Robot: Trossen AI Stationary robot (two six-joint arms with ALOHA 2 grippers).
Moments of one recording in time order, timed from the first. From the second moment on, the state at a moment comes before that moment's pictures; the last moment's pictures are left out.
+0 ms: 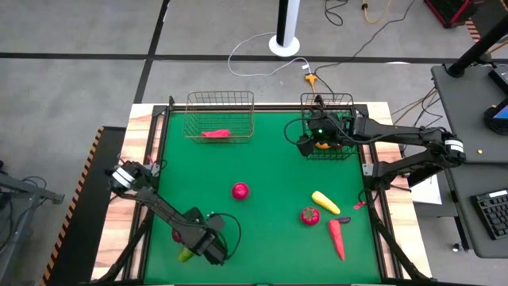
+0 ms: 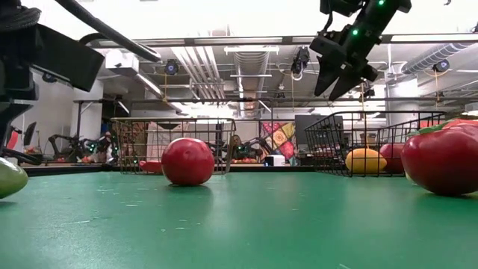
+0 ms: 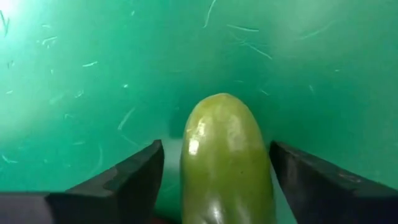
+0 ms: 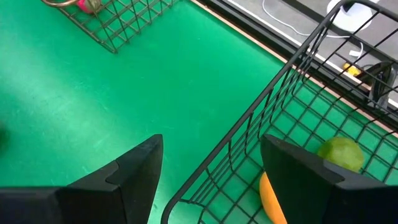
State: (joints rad) left arm -0.68 1.95 1.28 -1.02 -0.09 -1.29; right arm -0.29 1.23 0.99 -0.67 0.32 0.45
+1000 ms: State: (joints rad) left arm -0.60 1.93 1.70 -1.39 -0.43 -0.68; right arm -0.29 1.23 0.99 -0.67 0.32 0.44
